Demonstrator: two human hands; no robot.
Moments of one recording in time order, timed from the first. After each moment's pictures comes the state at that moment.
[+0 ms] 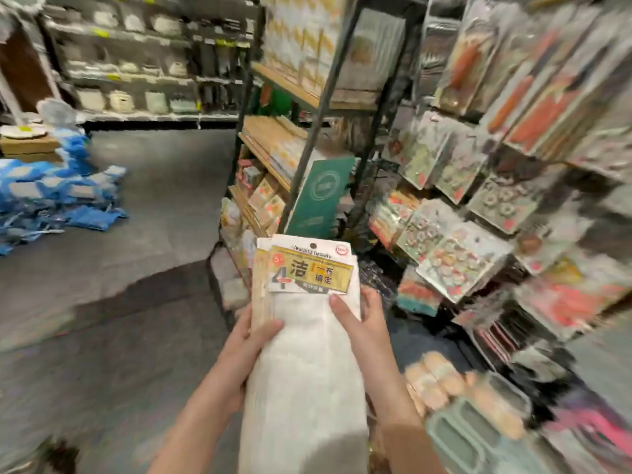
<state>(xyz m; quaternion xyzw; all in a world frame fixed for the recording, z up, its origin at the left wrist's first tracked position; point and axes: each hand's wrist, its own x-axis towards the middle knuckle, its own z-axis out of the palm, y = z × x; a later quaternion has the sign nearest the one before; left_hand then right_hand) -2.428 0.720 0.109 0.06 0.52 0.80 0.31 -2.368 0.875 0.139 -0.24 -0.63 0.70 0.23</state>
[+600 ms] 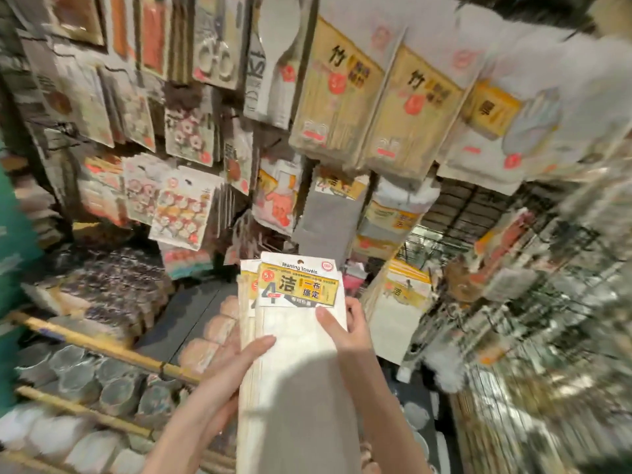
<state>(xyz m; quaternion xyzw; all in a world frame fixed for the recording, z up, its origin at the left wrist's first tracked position) -2.197 0.960 0.086 0.23 0.48 0.60 0.60 -2.041 1.033 0.122 -0.41 -0.49 0.61 0.47</state>
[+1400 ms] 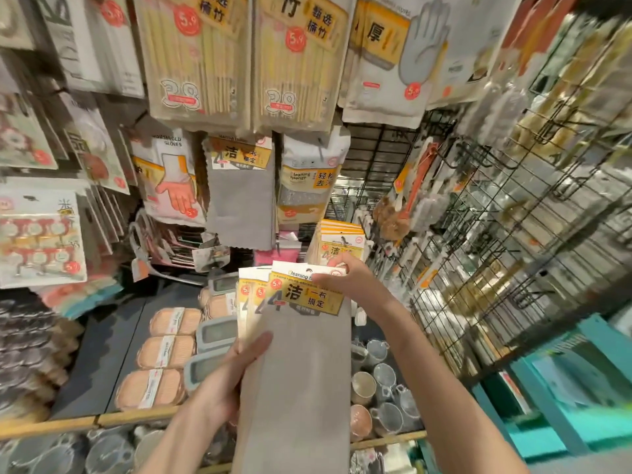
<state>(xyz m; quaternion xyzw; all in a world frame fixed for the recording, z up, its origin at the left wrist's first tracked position) -2.161 1.036 0.045 0.18 0.44 0.39 0.79 -1.951 1.119 0.142 -0.60 -0.57 0.44 0.33</state>
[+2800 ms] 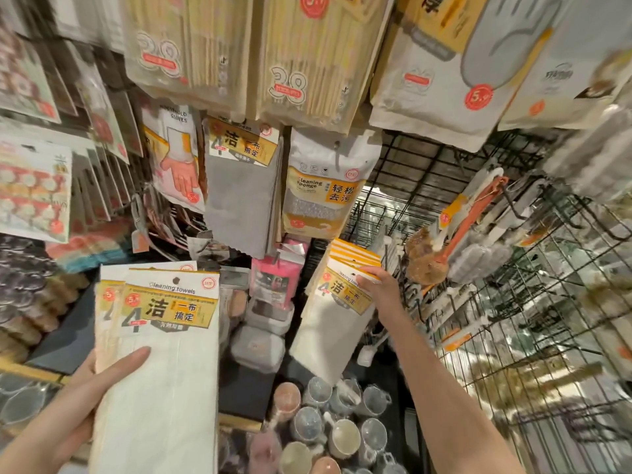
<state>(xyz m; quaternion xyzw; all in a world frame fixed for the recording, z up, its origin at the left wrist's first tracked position) -2.212 1.042 -0.001 0.17 0.57 0.54 0.60 -1.833 1.308 0.016 -0.60 -0.50 0.48 0.40</state>
